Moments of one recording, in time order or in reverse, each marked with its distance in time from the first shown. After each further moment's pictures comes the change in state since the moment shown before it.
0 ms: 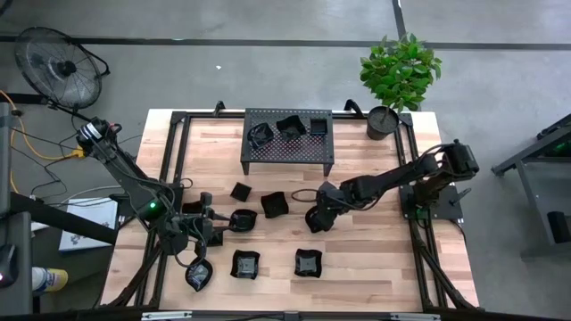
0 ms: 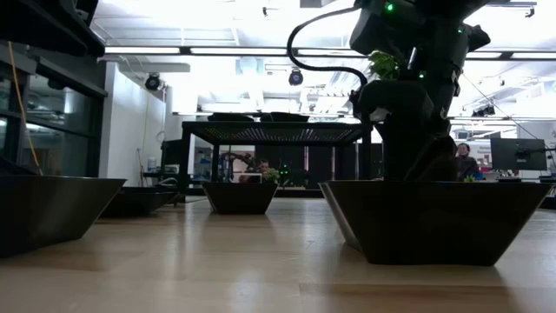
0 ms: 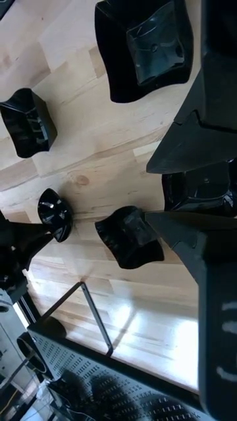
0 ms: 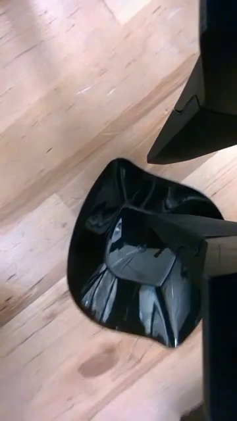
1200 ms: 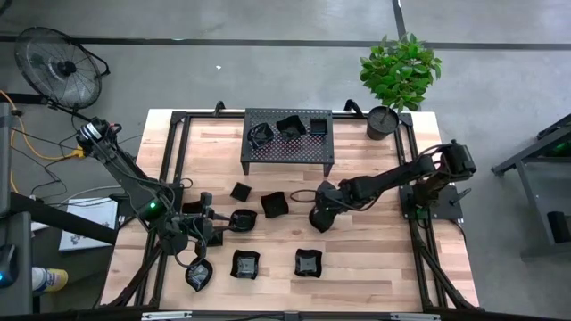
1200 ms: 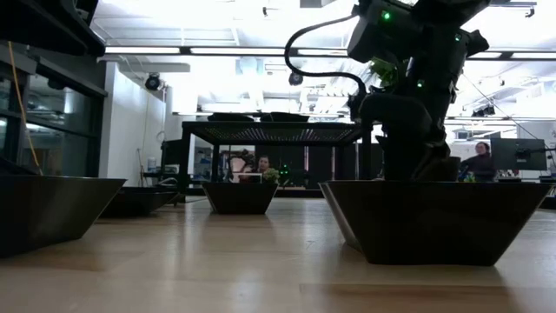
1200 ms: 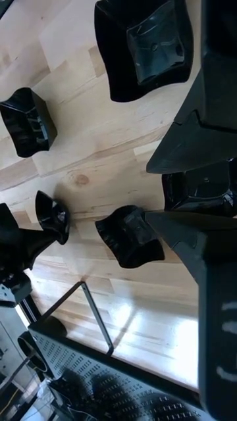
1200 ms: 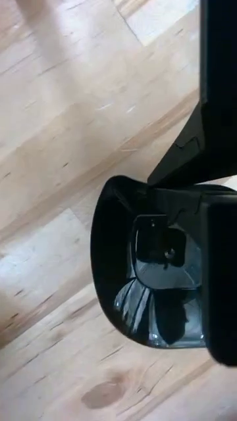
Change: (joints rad) left arm 0.000 0.000 0.000 0.000 -0.003 0.004; right arm -0.012 0.028 -0.002 0.008 0.063 -0.070
